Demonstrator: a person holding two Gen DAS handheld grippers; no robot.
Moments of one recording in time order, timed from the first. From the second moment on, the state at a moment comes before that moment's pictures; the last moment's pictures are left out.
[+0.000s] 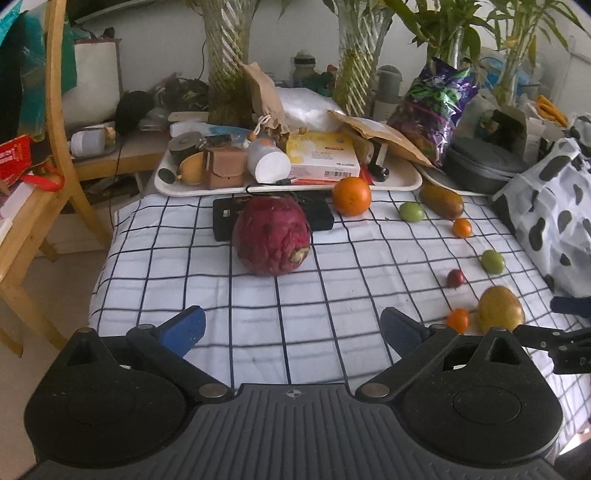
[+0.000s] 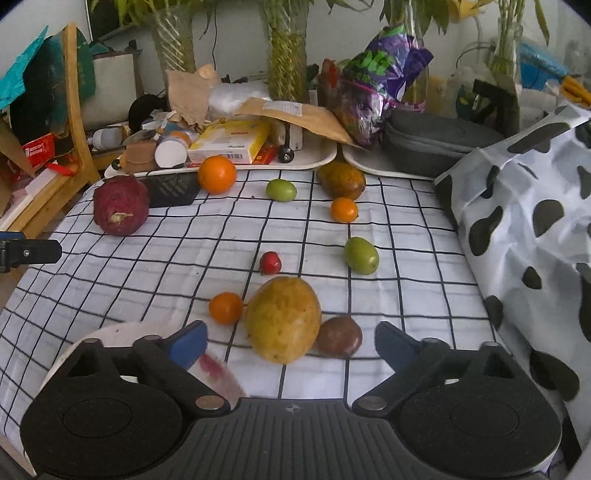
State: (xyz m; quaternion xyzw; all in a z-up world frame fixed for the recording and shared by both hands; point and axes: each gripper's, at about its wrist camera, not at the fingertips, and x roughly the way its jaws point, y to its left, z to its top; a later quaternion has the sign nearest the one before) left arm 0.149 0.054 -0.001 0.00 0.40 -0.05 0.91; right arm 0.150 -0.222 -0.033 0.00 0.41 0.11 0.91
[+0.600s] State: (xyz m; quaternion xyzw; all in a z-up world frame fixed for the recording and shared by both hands) left arm 0.201 0.062 -0.013 0.00 0.41 -0.06 0.91; right arm 0.206 -0.208 -0.063 -0.03 0.47 0.18 0.86
